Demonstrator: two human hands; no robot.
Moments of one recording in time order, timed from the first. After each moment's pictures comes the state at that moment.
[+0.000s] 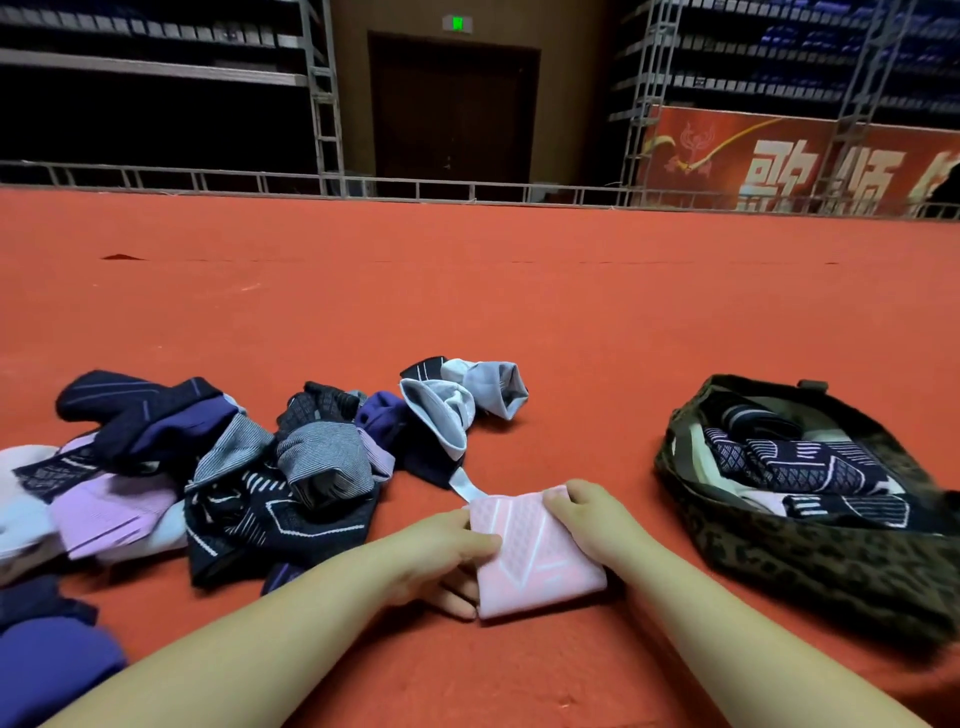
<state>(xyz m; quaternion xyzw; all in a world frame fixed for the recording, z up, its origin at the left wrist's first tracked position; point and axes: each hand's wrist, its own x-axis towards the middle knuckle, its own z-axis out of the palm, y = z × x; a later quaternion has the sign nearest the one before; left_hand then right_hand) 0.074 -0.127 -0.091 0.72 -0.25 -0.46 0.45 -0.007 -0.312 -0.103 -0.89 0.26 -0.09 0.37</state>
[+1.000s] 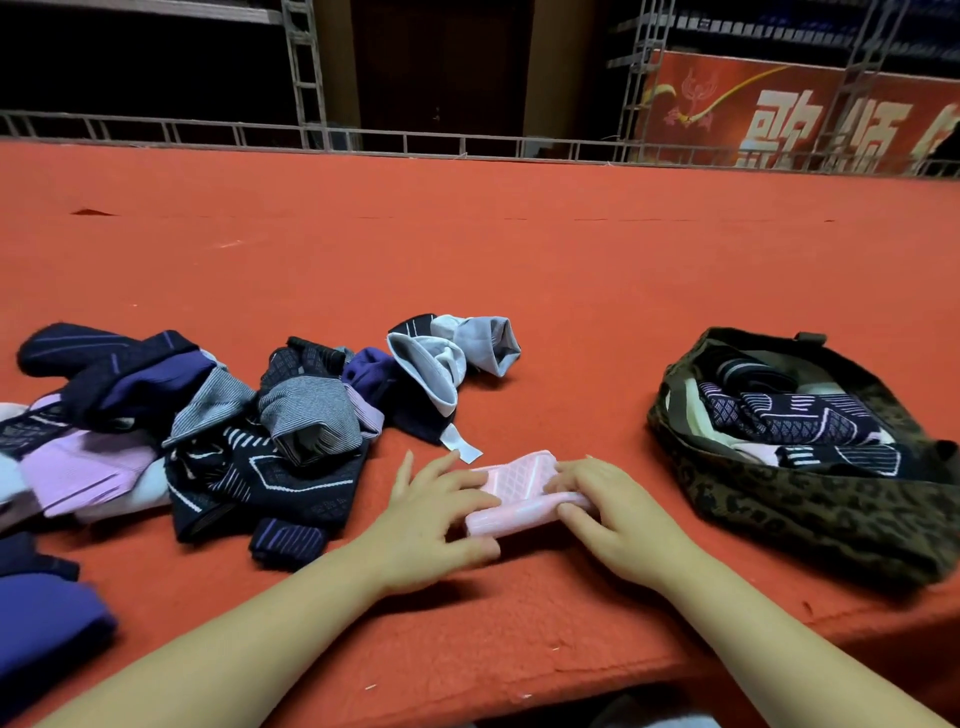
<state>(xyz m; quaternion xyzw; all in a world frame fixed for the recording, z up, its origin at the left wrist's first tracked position) 0.079 -0.108 -0.128 0.82 -0.54 -0.07 0.18 -0.064 -0.312 -0.116 -0.95 -0.02 -0.20 0.22</state>
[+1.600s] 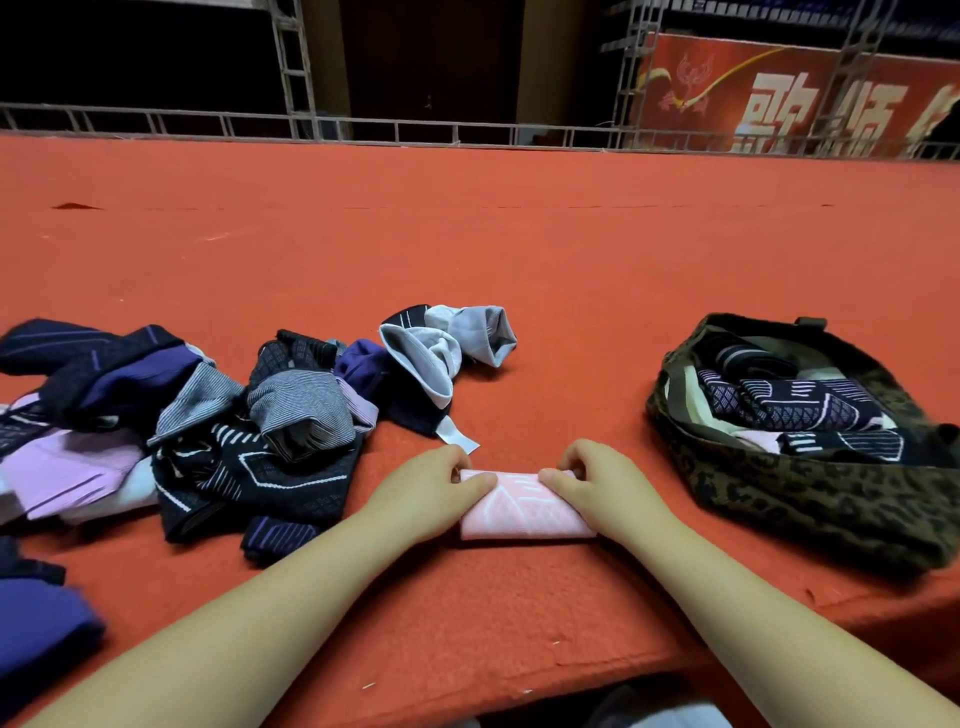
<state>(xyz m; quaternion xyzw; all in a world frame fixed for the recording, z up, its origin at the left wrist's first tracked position) 0.081 -0.137 -0.108 0.89 -0.34 -0.12 0.27 -0.036 -0.310 -0.112 -0.93 0.26 -0.12 0.25</state>
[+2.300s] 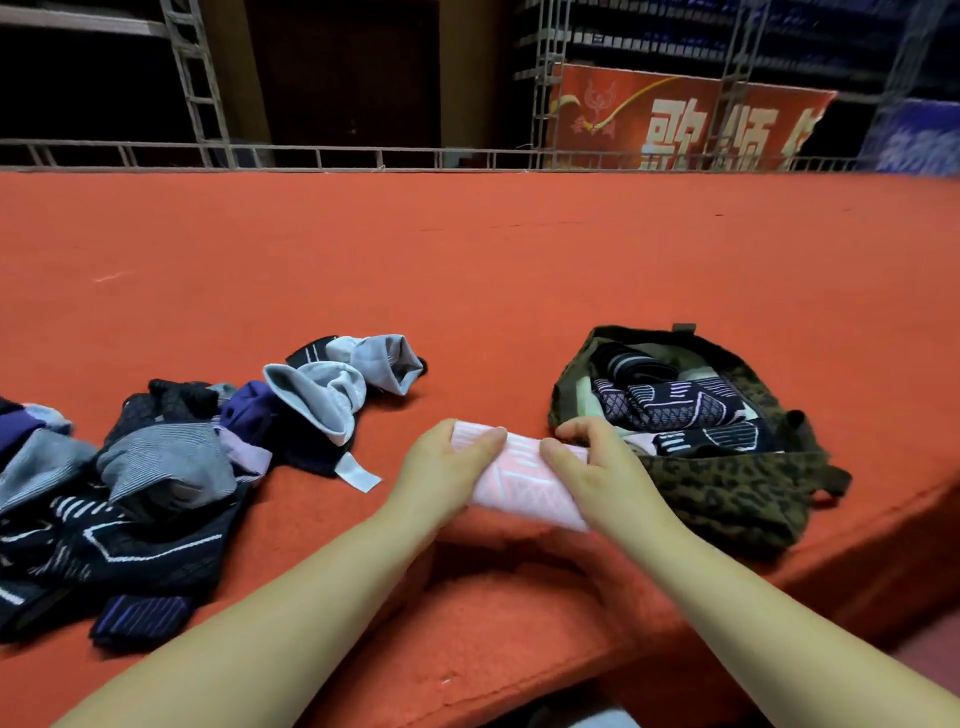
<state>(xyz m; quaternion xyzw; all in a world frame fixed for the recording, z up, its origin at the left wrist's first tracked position) 0.024 -0.228 -0.070 0.76 -0.30 -0.14 0.57 -0.103 -0.336 -0.060 -0.82 0.29 -0.28 0.42</state>
